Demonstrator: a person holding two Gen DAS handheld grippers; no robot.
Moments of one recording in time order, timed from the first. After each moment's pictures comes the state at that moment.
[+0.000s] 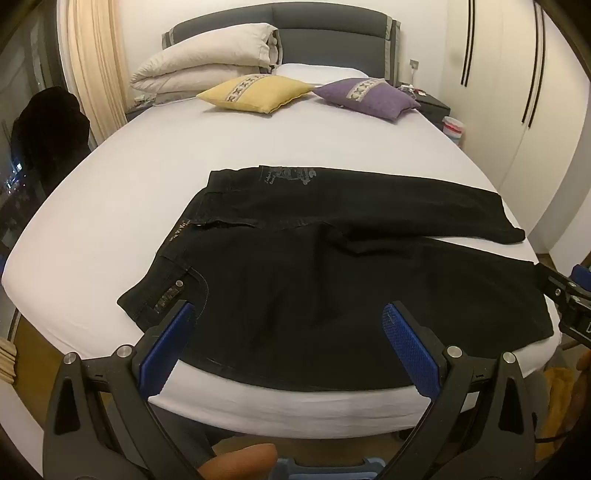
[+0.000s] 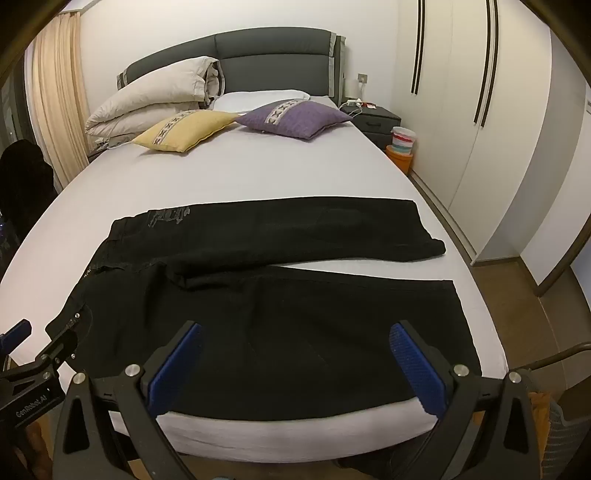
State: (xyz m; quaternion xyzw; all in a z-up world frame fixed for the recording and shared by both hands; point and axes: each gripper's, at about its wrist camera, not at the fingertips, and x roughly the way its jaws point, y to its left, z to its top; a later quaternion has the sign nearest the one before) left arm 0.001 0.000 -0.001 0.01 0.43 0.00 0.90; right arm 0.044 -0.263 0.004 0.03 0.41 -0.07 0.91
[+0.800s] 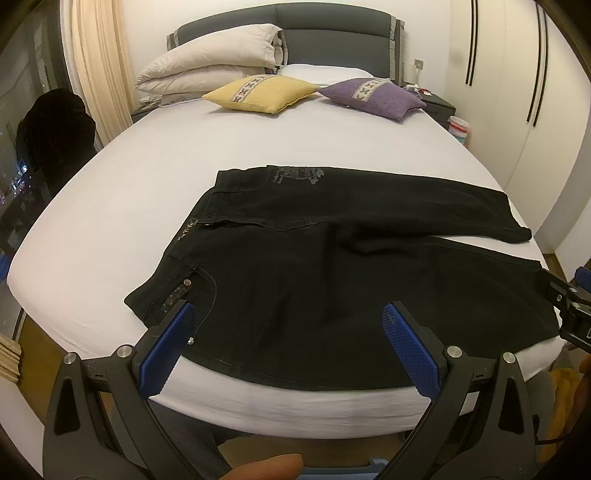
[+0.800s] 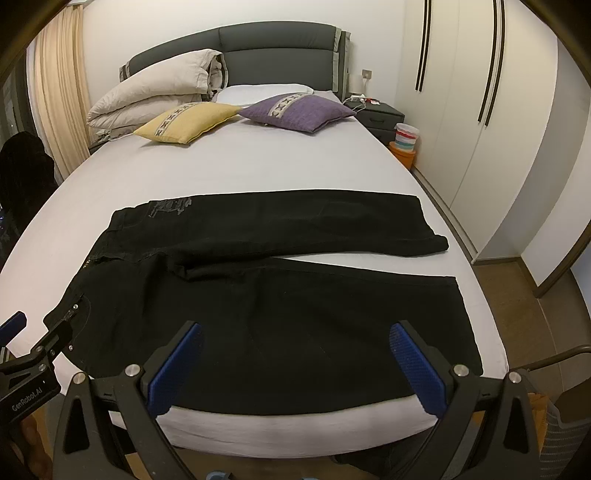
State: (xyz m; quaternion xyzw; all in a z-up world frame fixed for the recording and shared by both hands) left arm -0.003 0.000 0.001 0.02 0.42 0.01 0.91; right arm 0.046 -0.256 -0.002 0.02 0.42 -0.07 0.90
